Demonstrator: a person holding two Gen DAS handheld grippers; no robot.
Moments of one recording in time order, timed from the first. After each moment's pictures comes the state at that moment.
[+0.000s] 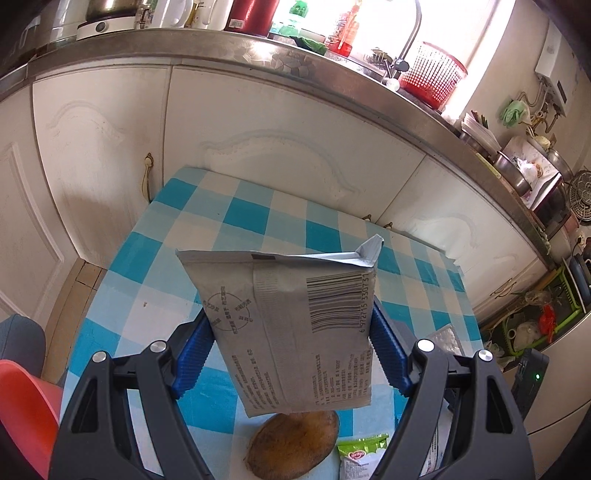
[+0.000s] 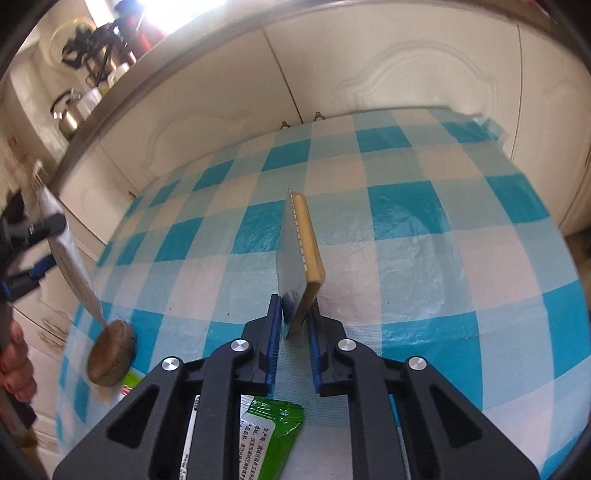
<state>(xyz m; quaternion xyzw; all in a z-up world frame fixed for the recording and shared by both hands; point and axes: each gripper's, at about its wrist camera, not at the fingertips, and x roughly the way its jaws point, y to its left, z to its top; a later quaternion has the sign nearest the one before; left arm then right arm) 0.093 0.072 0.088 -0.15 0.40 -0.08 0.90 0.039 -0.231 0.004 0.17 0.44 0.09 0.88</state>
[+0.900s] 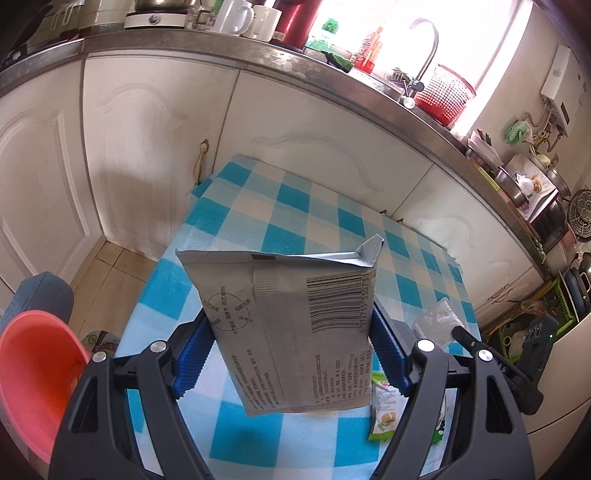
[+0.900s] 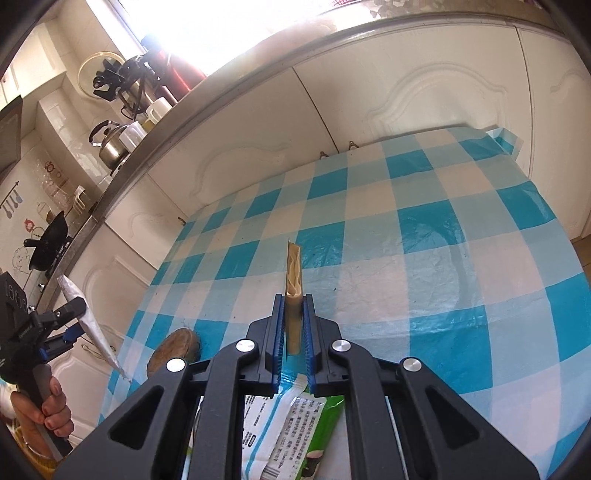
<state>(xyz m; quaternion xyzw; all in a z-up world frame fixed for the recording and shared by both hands) 0.009 0.129 0.093 -0.18 0.40 -0.05 0.90 0.011 -0.230 0.037 0.21 0.39 0.14 0.89</state>
